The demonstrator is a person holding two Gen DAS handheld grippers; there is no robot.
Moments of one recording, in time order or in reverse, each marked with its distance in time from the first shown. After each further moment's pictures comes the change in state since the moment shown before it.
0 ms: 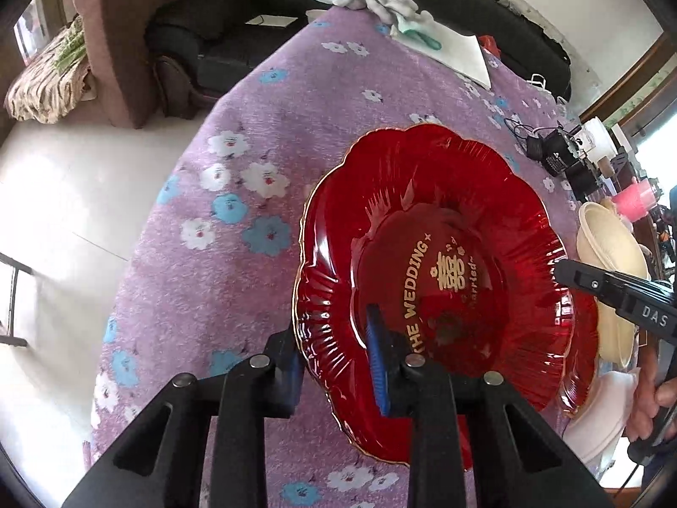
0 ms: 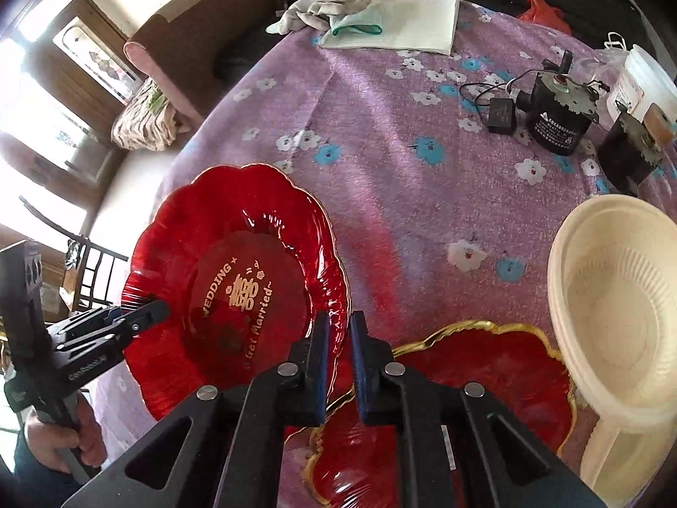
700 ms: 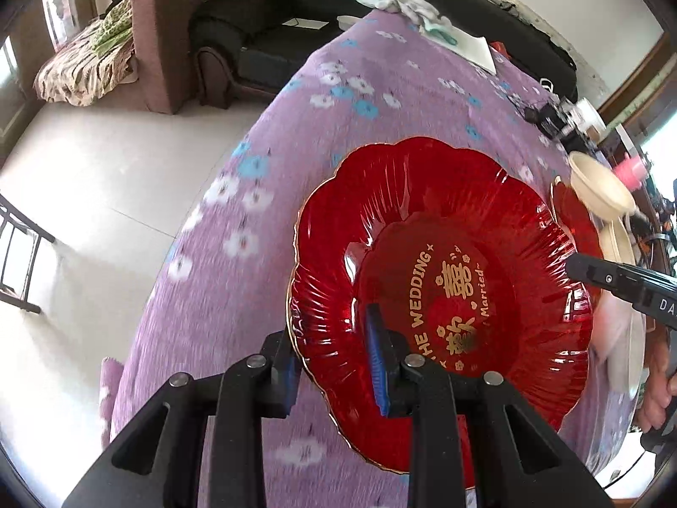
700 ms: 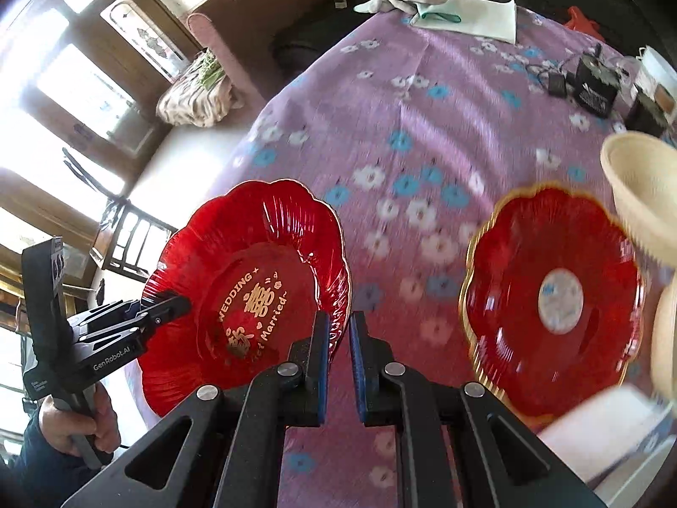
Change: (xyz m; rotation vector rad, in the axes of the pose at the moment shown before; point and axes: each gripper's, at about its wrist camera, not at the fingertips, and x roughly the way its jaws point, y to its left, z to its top) left arm -0.071 0.045 -0.129 -0.027 -0.042 0.053; right arm -0.022 0.074 -0.102 -0.089 -0.006 0.100
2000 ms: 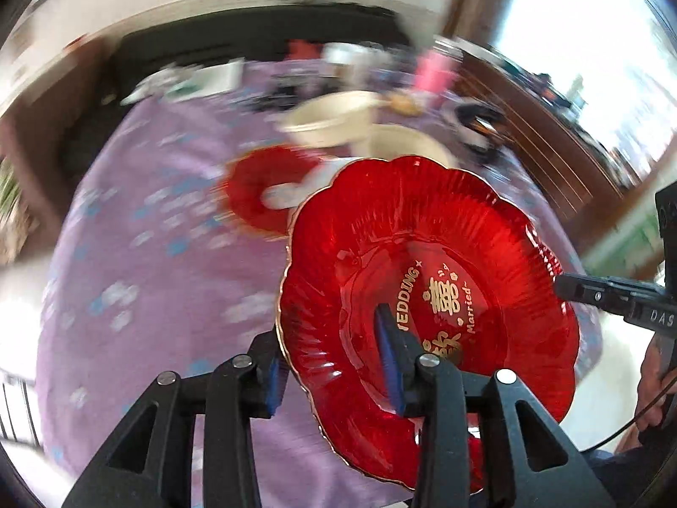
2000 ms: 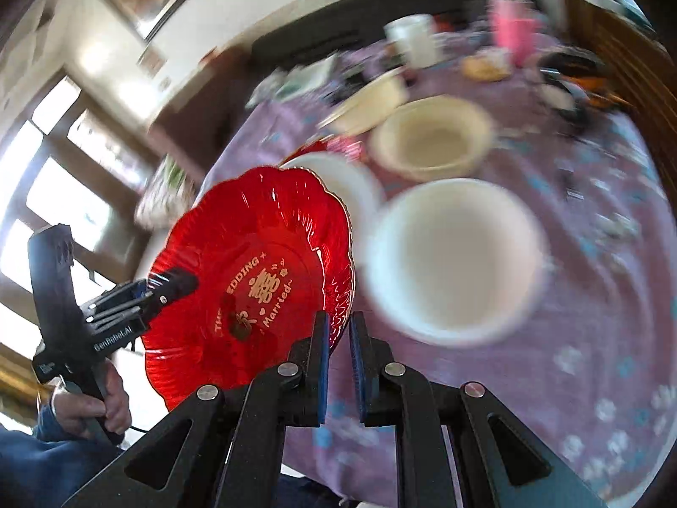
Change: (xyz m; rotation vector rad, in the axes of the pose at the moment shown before) left arm -0.068 -0.301 -0.100 0.527 -0.107 -0.185; right arm -0.218 -0.145 -0.250 0.339 -0.308 -0.046
